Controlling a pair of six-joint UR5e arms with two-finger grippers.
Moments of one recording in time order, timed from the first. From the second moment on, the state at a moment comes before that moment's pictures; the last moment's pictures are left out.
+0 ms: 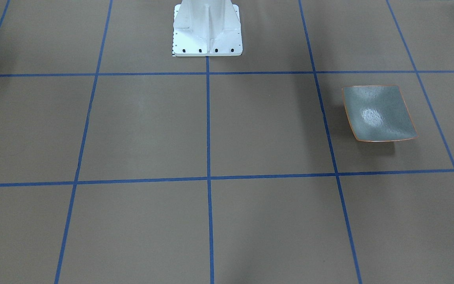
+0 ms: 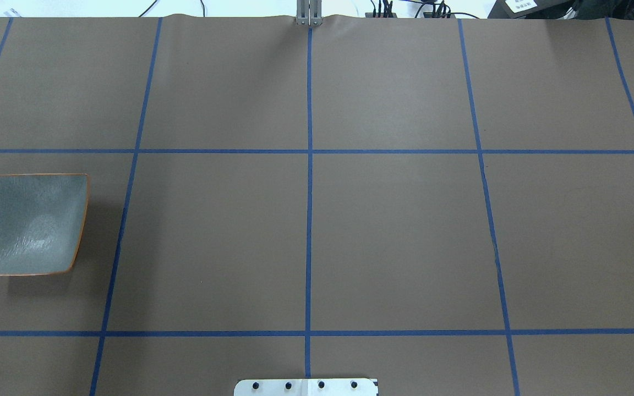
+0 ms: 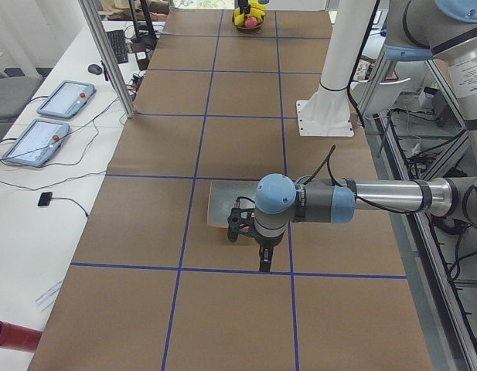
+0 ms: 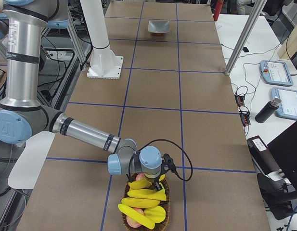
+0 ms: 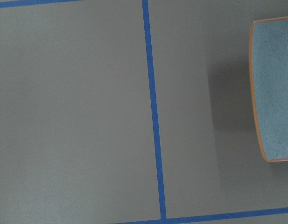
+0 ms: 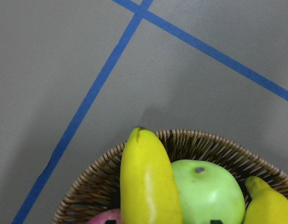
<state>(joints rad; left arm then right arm) -1.58 -1.15 -2.00 -1.58 -2.37 0.09 1.52 -1.72 1.35 -1.07 2.30 -0.37</state>
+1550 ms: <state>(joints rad) -1.58 -1.17 -2.00 -1.58 -2.37 0.09 1.64 -1.71 1.73 -1.47 2.38 -0.30</state>
